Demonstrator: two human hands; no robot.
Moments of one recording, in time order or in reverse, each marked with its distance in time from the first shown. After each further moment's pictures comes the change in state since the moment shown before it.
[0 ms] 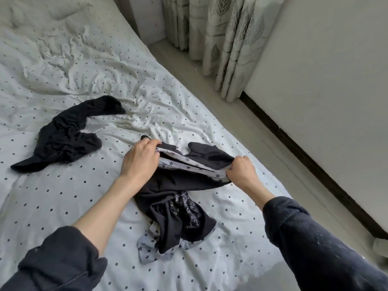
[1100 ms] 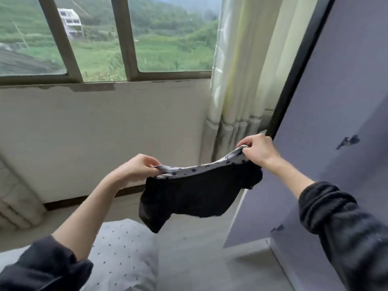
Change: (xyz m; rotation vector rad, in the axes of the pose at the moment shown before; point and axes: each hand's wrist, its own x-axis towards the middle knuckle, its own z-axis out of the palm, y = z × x) left_hand -0.297 0.443 -0.097 -0.215 -0.729 1.059; right_hand -0.600 0.327 -0.175 0.426 0.956 0.781
